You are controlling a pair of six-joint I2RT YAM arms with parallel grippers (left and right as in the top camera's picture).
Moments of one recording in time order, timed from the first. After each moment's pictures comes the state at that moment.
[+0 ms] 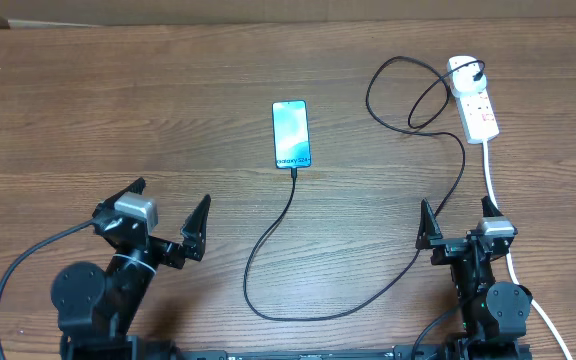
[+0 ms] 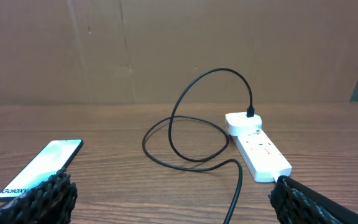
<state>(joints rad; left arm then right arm) 0.08 0.38 0.52 -0.27 0.40 -0.05 0.02 0.01 0.02 -0.04 -0.03 0.03</state>
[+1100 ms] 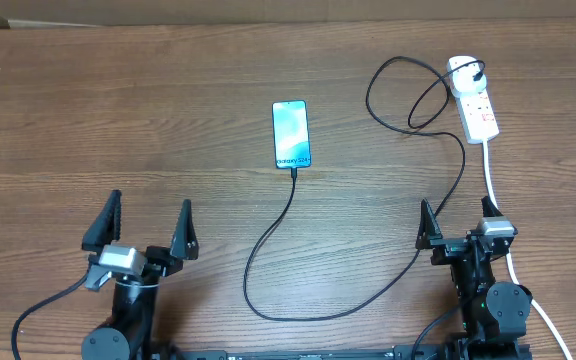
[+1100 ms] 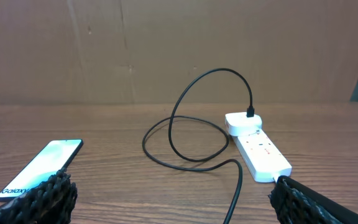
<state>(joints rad) 0.08 0.03 0.07 0.33 0.22 -0.16 0.02 0.01 0.02 -0.04 -0.03 0.03</state>
